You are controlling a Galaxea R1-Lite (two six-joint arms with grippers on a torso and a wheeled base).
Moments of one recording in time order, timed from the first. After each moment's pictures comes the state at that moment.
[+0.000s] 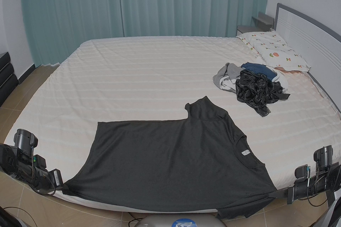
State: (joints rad) left arm 0.19 1.57 -0.44 0.05 -0.24 -0.33; right arm -0.12 1.75 -0.05 -0.67 0.71 -0.18
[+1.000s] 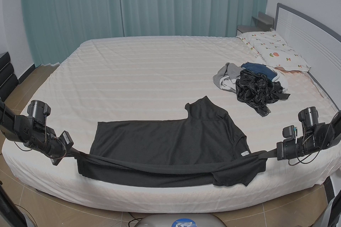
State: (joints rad) left arm 0.15 1.86 -0.78 -0.03 -0.36 -0.67; right arm -0.04 1.90 -0.66 -0.29 0.70 0.04
